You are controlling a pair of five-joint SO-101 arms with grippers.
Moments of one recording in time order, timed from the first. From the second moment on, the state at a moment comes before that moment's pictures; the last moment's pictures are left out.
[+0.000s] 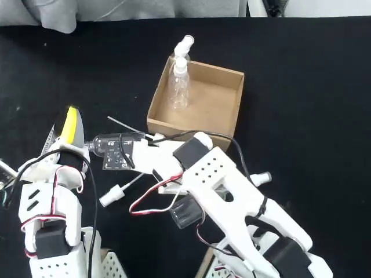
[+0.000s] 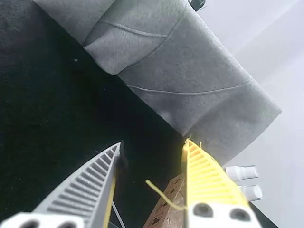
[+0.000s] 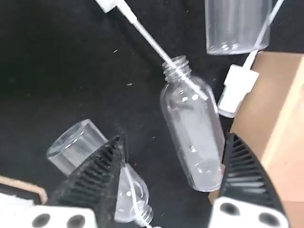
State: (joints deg) left arm -14.4 -102.6 76.6 42.2 38.7; right arm -41.1 -23.4 34.5 74.7 48.2
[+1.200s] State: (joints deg) left arm -14.4 -102.6 76.6 42.2 38.7; right arm -41.1 5.9 23.4 73.2 50.5
